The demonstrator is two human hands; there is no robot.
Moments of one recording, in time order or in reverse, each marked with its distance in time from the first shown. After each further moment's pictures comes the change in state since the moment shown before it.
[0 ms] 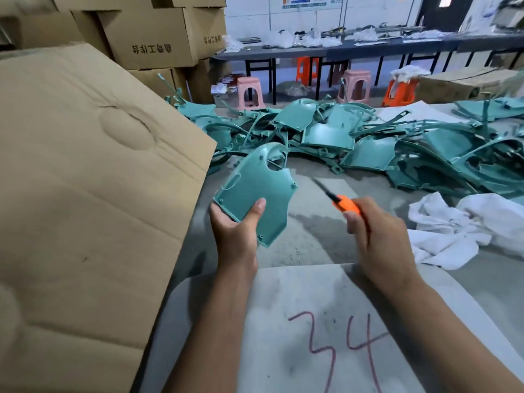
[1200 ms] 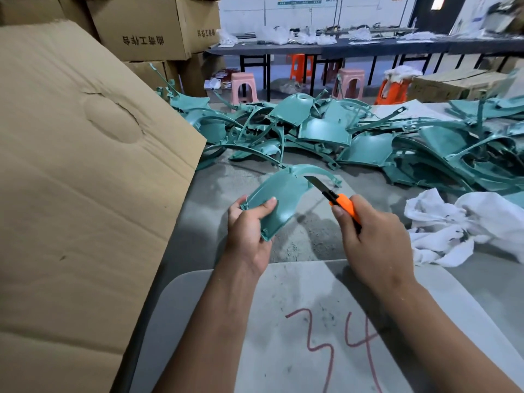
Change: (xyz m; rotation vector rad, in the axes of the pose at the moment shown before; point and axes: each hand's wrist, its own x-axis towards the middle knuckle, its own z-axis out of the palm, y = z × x) left_hand -0.013 0.006 0.011 -0.219 -0.126 -0.448; right_hand -0.004 -0.020 0.001 -0.217 0.024 0.078
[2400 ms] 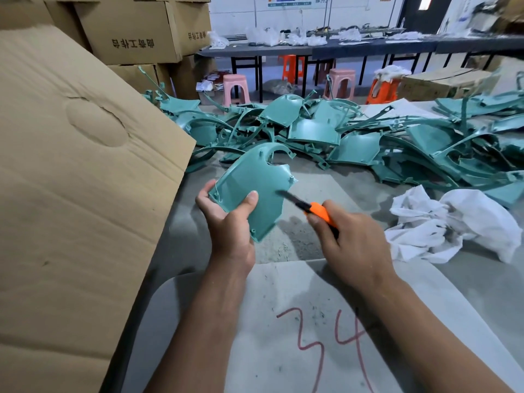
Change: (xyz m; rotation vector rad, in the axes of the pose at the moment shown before) left_hand 0.008 -0.003 0.000 0.124 0.047 0.436; right_hand -0.002 -0.005 0.002 0.058 -0.149 -0.064
